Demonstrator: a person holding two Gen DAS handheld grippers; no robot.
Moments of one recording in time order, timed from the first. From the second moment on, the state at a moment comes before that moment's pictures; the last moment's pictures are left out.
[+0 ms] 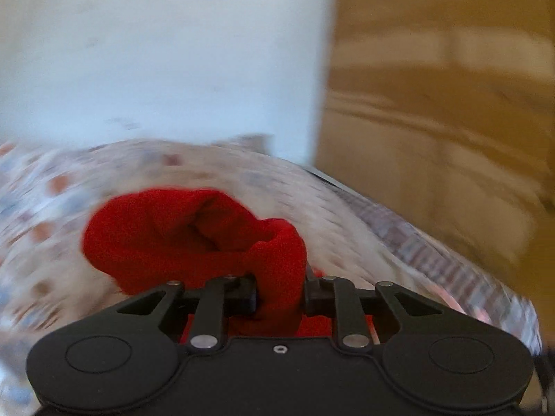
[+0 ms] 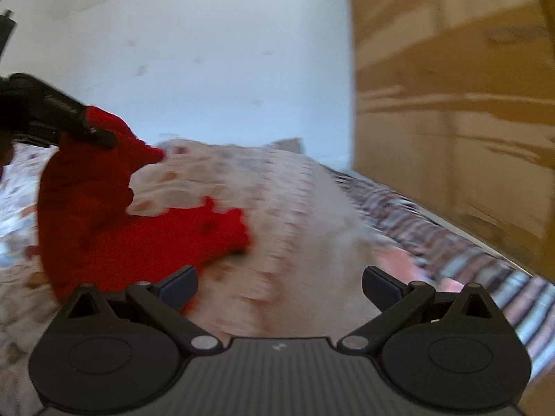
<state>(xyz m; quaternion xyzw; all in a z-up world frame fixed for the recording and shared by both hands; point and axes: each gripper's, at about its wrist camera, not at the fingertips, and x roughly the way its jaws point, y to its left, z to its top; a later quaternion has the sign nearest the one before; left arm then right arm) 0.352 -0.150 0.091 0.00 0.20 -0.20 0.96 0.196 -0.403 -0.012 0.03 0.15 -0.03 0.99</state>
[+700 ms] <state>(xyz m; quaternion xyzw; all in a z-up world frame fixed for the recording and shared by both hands) 0.321 -0.162 0.059 -0.06 0.26 -0.33 0.91 0.171 -0.437 -0.038 0.05 0.19 -0.09 0.98</state>
